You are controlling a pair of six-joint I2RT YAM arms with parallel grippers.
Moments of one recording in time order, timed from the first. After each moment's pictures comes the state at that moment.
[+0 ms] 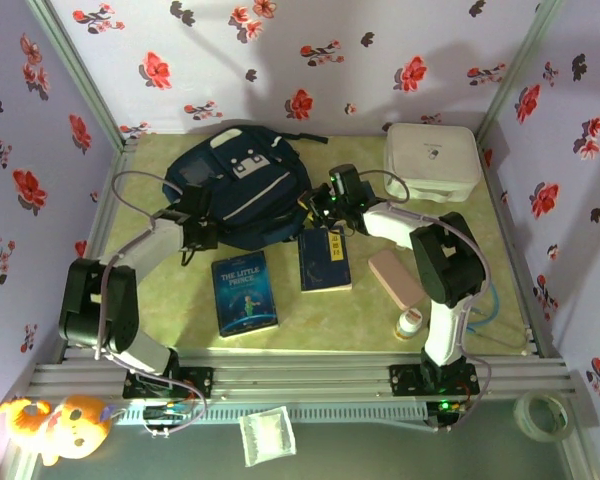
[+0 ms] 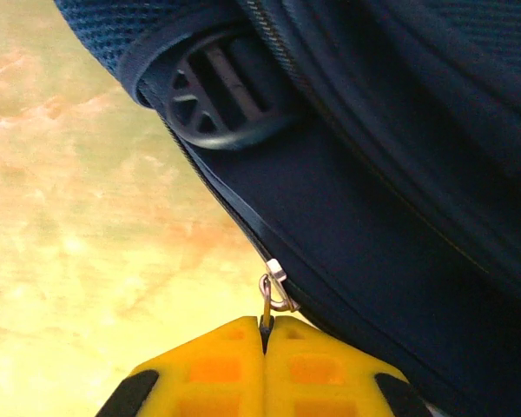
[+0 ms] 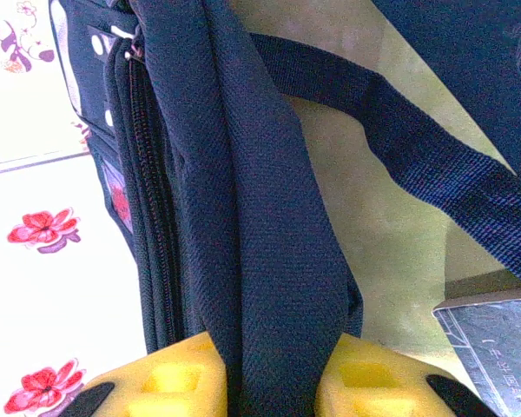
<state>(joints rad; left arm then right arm) -0.26 1.56 0.97 -0.56 -0.21 -0.26 0.51 1.91 1.22 0.04 -0.37 1.34</state>
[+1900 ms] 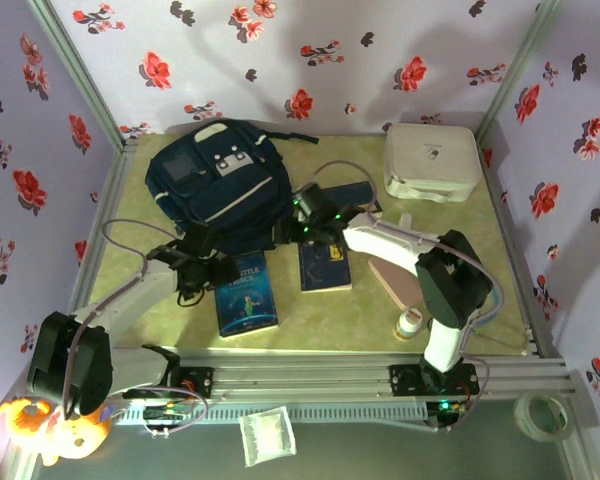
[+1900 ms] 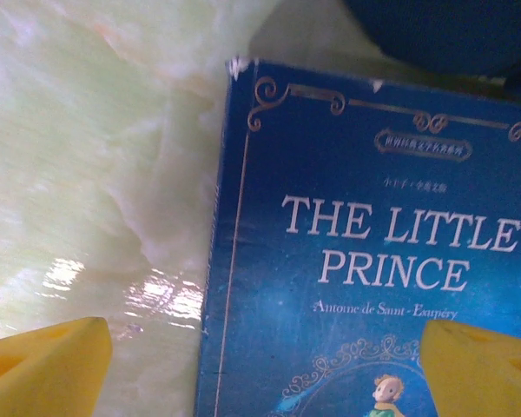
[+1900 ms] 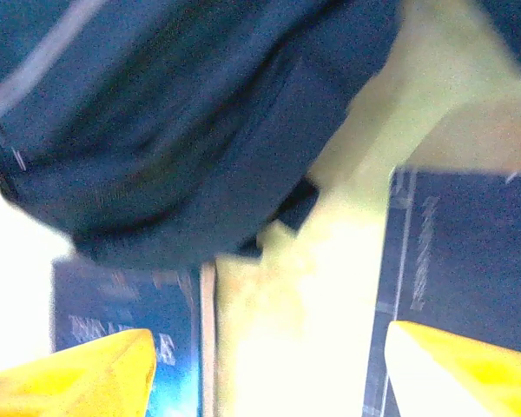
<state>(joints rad) -0.44 1.23 0.70 -0.71 -0.02 -0.77 0.81 1.81 1.29 -0.42 -0.09 0.61</state>
